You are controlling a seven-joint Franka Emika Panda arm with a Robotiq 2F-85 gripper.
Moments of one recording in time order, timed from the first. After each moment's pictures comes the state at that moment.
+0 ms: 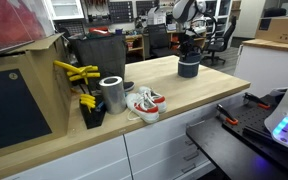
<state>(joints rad) -0.01 0.35 0.01 -1.98 -0.11 2.24 -0.13</state>
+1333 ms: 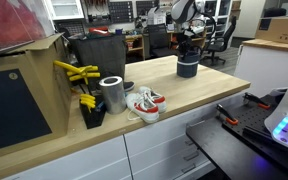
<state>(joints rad) 0.01 0.35 0.01 -1.98 -0.15 2.26 -0.13</state>
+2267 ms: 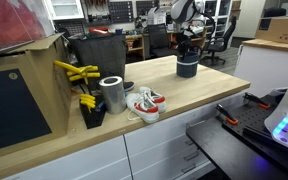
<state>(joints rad) 0.01 0.35 0.02 -1.98 -0.13 2.26 -0.13</state>
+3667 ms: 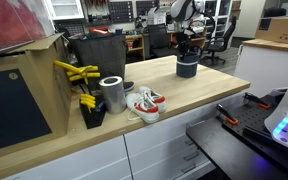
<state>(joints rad) 0.00 0.36 0.02 -1.95 -0.08 2.22 -0.18</state>
